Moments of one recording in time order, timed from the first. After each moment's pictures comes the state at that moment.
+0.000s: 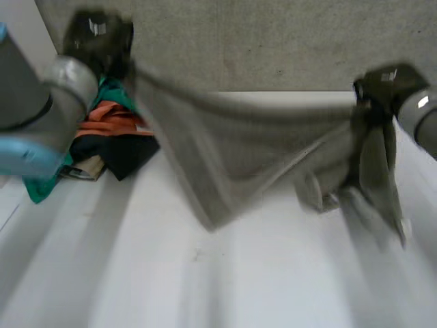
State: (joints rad) left arm 4.36 -2.02 -1.01 3.27 -1.51 3.57; right arm 1.77 -1.14 1.09 0.15 1.45 2.61; left_hand 1.14 1.20 1.19 1.20 0.98; right_hand 1.09 1.17 1.18 1.19 0.99
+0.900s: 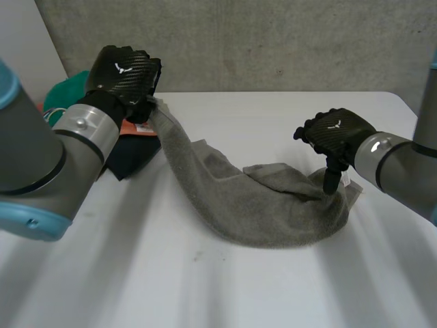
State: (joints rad) left arm 4.24 -1.81 -1.41 3.33 -1.53 3.56; right arm 1.93 -1.18 1.23 0.35 1.42 2.53; left_hand 1.14 1.20 1.19 1.20 0.99; right_hand 0.27 0.25 0.25 0.26 0.06
